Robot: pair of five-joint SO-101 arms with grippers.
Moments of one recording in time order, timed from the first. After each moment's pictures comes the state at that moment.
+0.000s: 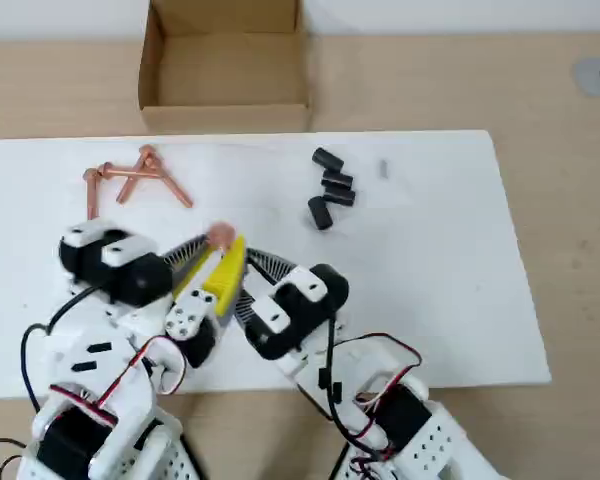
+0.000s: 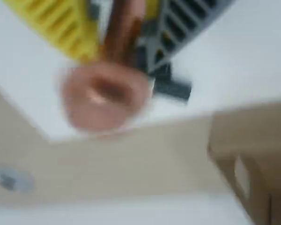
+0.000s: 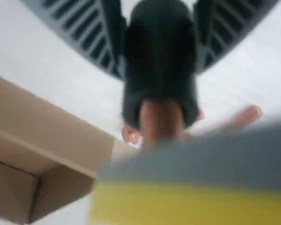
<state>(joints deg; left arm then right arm) 27.1 -104.4 69.9 49.7 1.9 -48.4 -103.4 95.8 22.5 -4.6</state>
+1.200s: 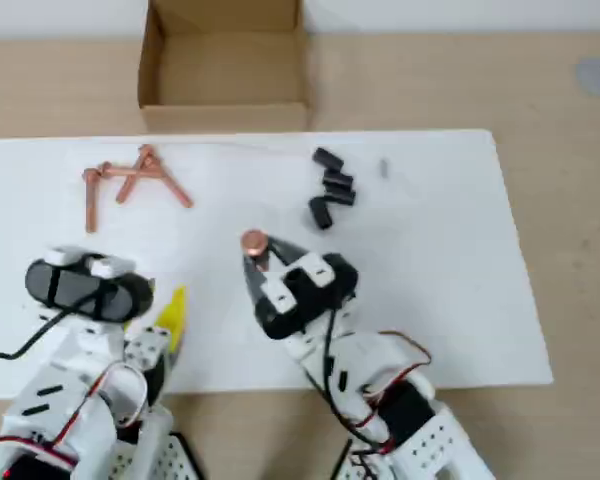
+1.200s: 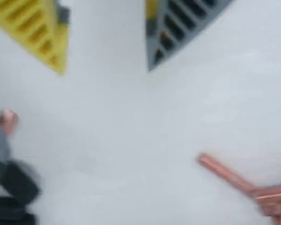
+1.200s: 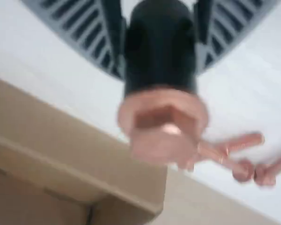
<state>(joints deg) 11.8 -104.4 55.5 83.3 -8.5 -41.8 -103.4 96.6 24.6 -2.7</state>
